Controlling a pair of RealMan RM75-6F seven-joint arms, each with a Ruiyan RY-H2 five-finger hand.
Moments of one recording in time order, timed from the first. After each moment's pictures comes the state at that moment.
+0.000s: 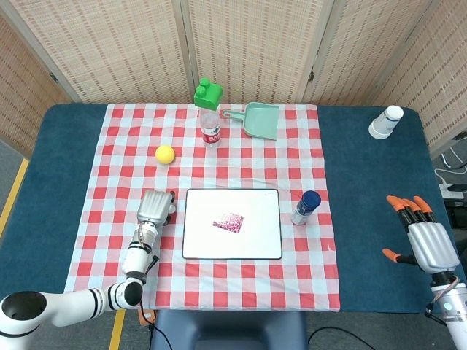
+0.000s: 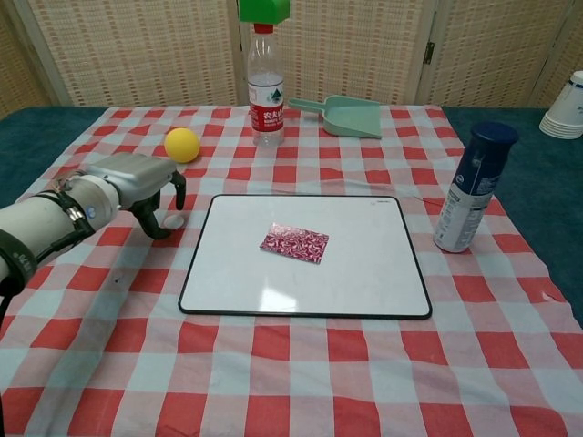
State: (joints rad) left arm -0.88 -1.77 -0.19 -1.22 0.68 1.03 0.77; right arm 0.17 -1.07 0.05 -1.57 -1.49 1.35 0.11
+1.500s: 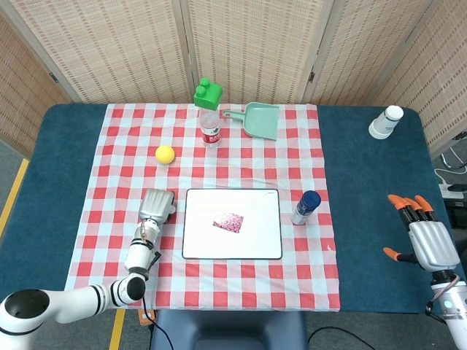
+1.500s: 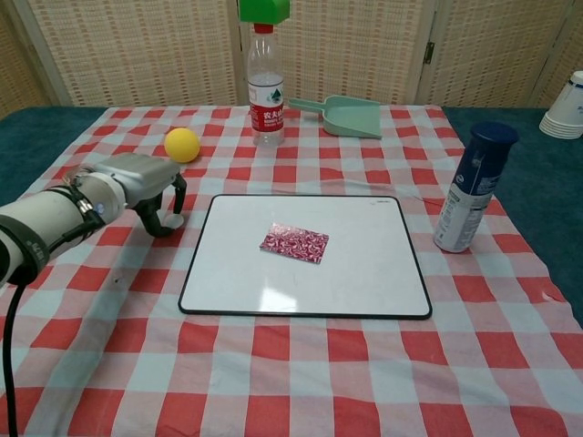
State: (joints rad) left arm -0.90 -1.77 -0.22 -1.20 0.63 1.00 0.85; right arm 0.18 -1.07 0.06 -1.56 -1.47 1.34 0.11
